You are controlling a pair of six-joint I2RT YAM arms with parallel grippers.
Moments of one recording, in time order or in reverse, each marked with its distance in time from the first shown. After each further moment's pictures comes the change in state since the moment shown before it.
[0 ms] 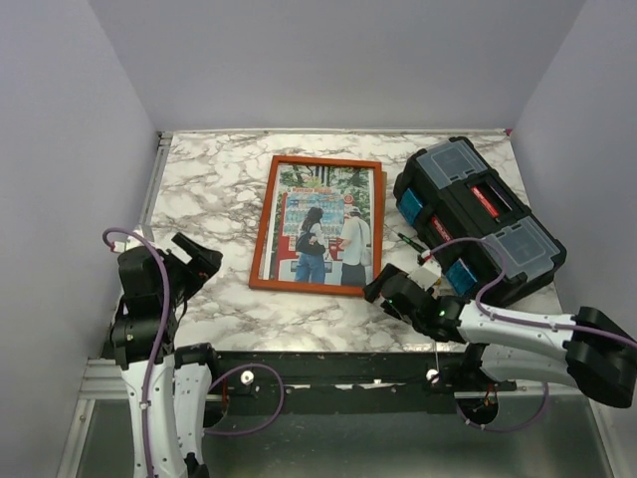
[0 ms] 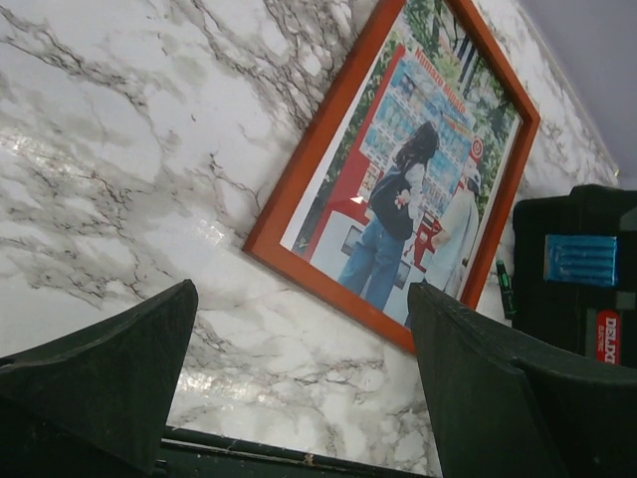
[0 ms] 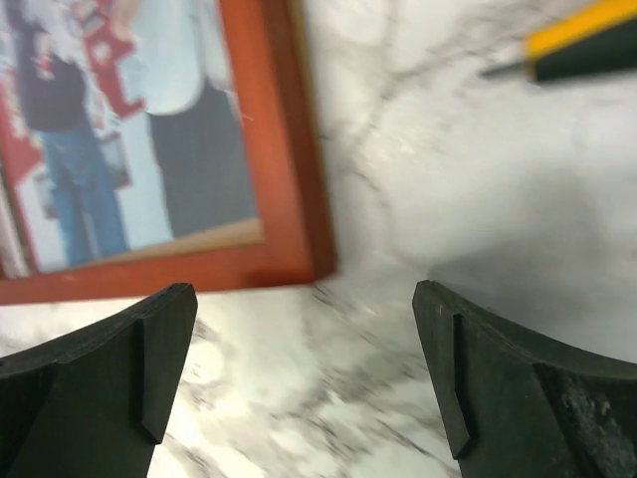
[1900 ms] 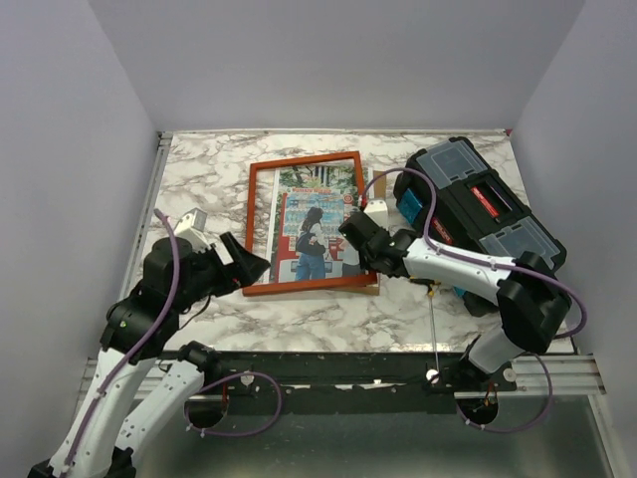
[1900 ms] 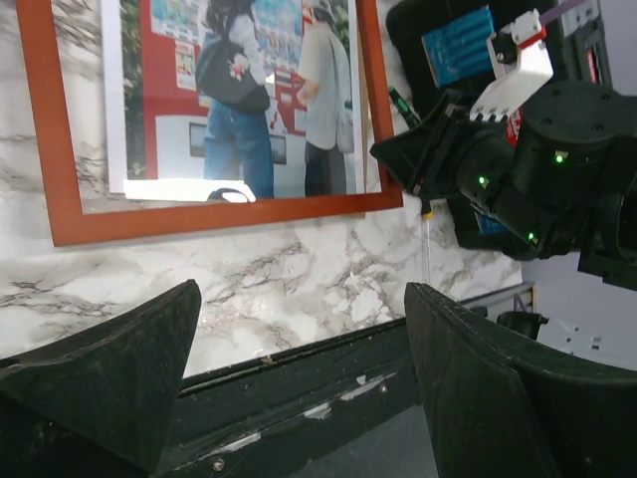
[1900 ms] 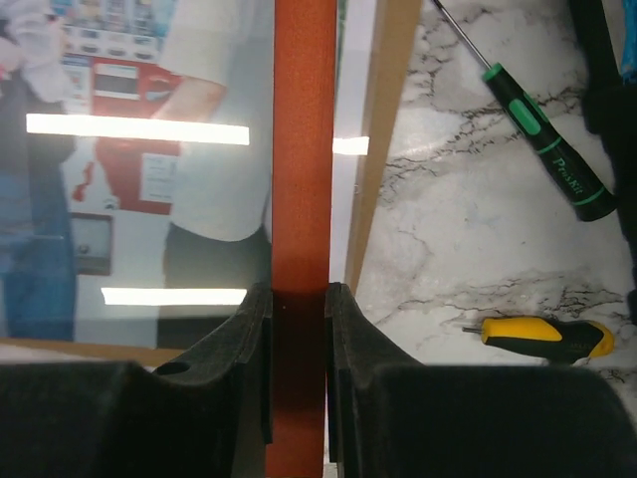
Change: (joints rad) left arm -0.597 0.089 0.037 0.093 -0.004 -0.075; right arm -0.153 0.430 0.629 -0.419 -0.018 -0.684
